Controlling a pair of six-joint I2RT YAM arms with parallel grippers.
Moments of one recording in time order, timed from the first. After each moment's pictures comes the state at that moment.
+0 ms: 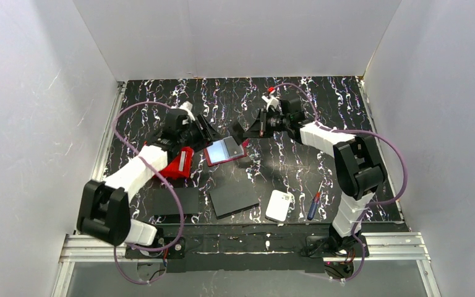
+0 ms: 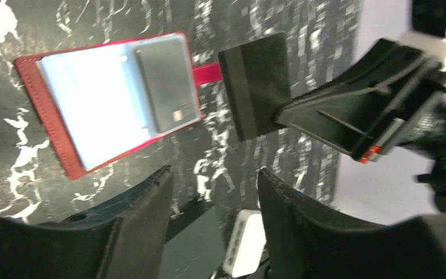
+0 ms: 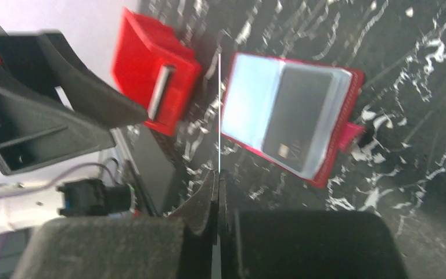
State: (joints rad) left arm -0.36 1.37 0.90 -0.14 0.29 -0.82; right arm 0.44 1.82 1.17 0.13 -0.75 0.62
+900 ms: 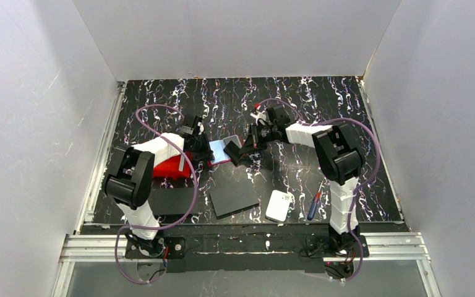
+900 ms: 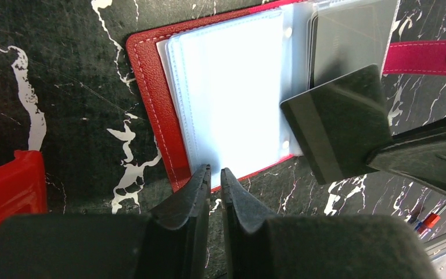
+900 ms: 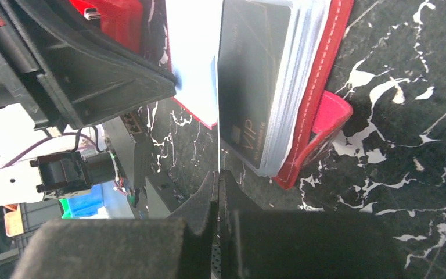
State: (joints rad) left arm -0.37 1.75 1.03 -0.35 0.17 -0.60; right arm 0.48 2.07 1.29 -0.07 -0.83 0.51
